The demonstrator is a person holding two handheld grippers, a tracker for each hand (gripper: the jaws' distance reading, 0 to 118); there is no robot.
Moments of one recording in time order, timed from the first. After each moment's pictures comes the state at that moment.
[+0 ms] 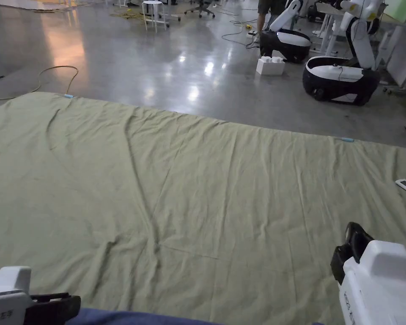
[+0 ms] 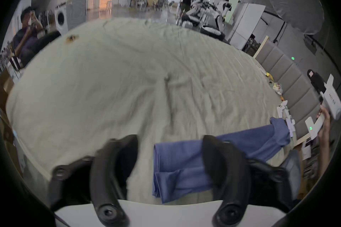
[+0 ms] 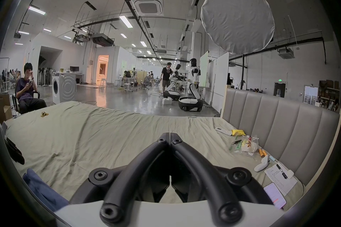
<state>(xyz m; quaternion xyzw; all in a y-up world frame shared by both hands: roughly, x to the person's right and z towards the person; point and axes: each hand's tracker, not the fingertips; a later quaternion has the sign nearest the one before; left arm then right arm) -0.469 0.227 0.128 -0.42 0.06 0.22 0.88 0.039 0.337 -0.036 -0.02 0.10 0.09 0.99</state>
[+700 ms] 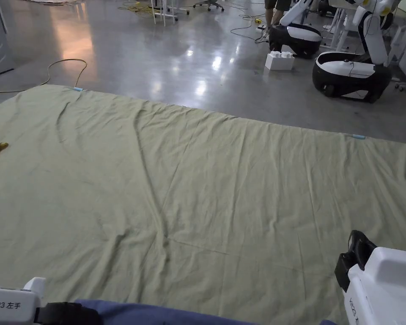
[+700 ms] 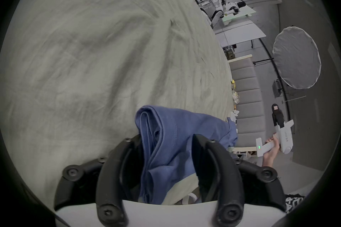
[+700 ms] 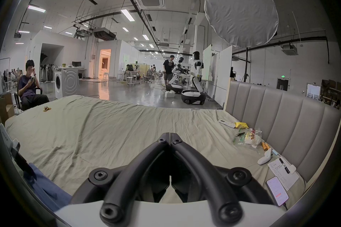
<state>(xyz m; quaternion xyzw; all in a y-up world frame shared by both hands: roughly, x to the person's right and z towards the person) -0.521 0.139 0.119 -0.45 -0.08 0.45 0.77 0.033 0.324 -0.032 -0.05 0.11 0.09 0.99</state>
